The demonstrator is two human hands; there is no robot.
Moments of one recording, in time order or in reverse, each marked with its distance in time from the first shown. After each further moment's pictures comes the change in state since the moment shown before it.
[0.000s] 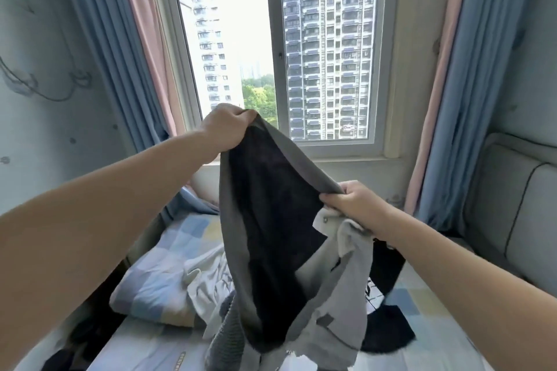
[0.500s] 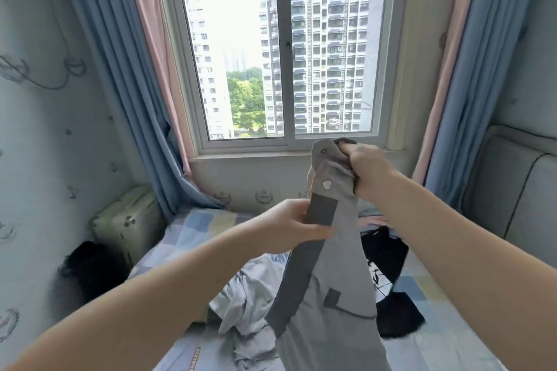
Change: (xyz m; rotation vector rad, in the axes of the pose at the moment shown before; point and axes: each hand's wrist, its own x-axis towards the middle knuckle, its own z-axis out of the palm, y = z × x) left_hand -0.083 -0.133 0.037 -0.314 -0.700 0.011; right_hand 0.055 -0.085 0.087 0.694 0.398 0.219
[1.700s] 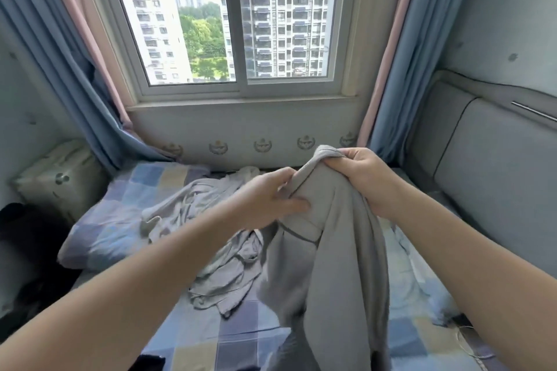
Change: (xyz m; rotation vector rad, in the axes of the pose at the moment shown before) left_hand 0.056 -0.032 0.097 0.388 0.073 0.157; right_hand -0.049 0.065 -0.158 -0.311 -0.275 -0.095
